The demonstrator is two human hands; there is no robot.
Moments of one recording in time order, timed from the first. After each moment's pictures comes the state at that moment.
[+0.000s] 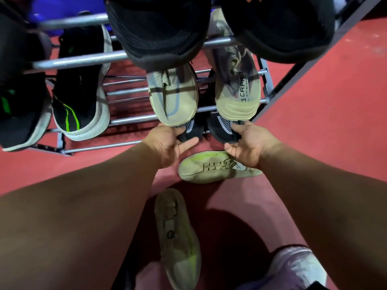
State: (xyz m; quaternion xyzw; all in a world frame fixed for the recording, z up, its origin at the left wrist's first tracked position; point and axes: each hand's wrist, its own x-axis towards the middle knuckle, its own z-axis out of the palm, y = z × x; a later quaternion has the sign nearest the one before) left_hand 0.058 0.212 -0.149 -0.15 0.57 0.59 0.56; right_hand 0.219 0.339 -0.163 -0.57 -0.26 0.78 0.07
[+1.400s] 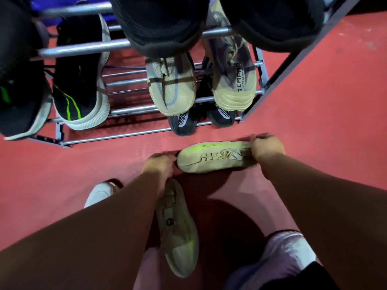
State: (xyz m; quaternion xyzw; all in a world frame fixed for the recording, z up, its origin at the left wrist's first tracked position) left_hand 0.096 0.136 -0.184 -0.11 0.75 0.38 0.53; right_hand 0.282 0.327 -0.175 -0.72 -0.57 0.39 -0.04
